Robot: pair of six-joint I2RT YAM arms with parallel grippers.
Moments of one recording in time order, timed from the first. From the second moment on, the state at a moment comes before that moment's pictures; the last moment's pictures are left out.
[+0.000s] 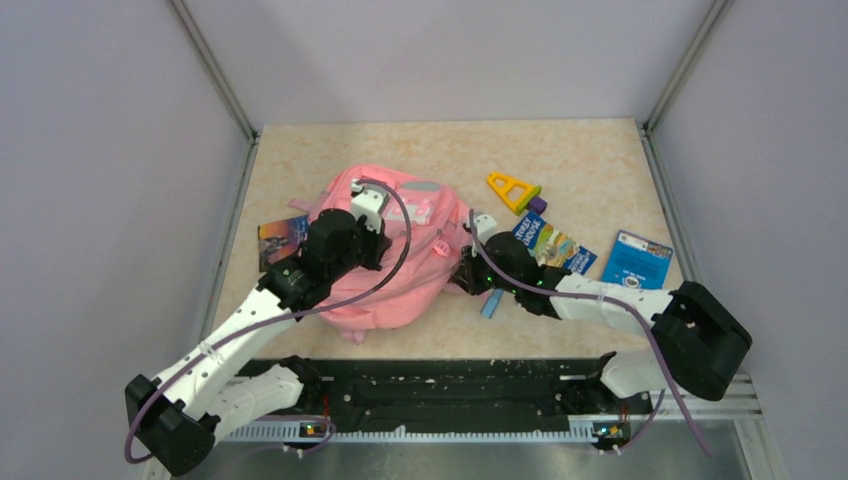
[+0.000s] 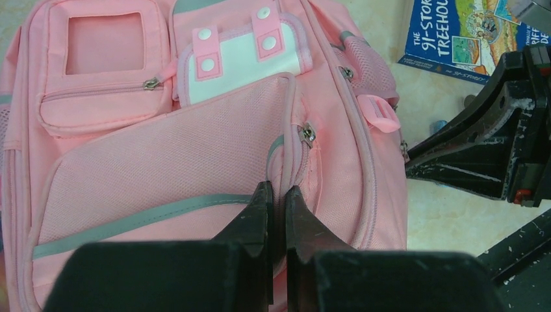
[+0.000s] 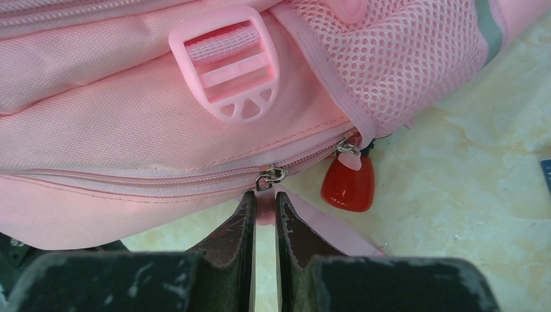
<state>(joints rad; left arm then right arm) -0.61 0.95 0.85 -0.37 -0.06 -0.12 0.85 1.35 0.65 0.14 -0.04 0.40</state>
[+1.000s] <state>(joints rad) -0.62 0.97 0.69 -0.02 -0.17 -0.43 1.20 1.43 0.70 0.44 0.06 0.60</state>
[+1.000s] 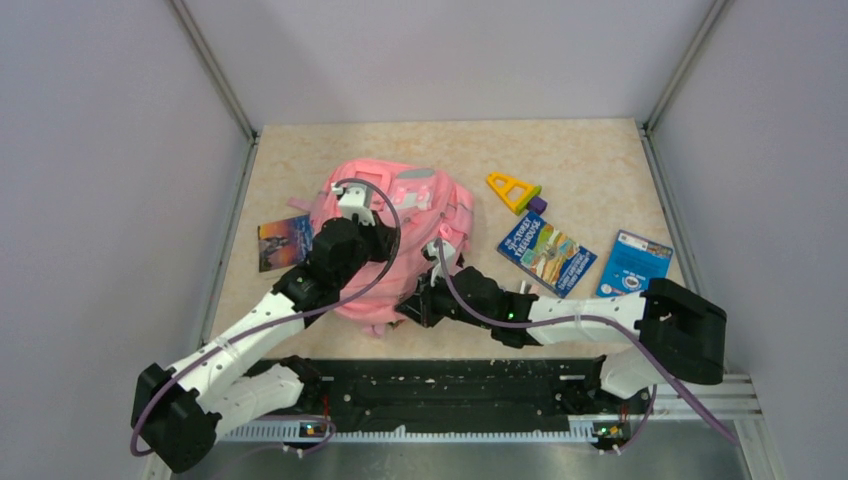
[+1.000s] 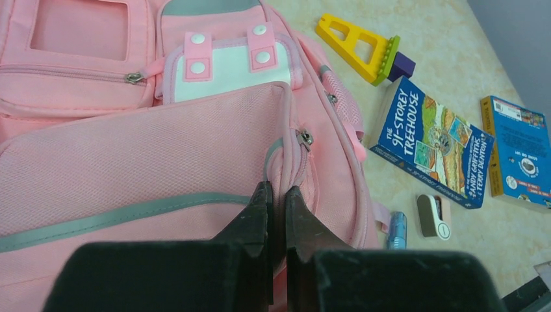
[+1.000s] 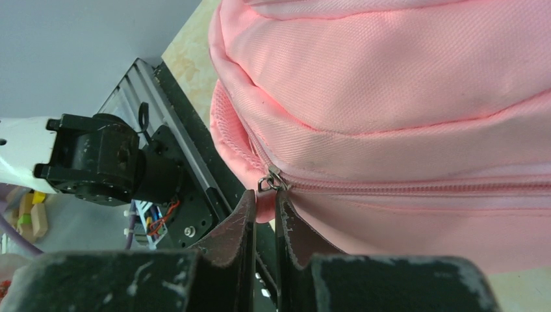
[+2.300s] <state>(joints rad) -0.68 0.94 0.71 -0.47 0.18 -0.14 1.04 1.17 0.50 0.20 0.14 0.55</state>
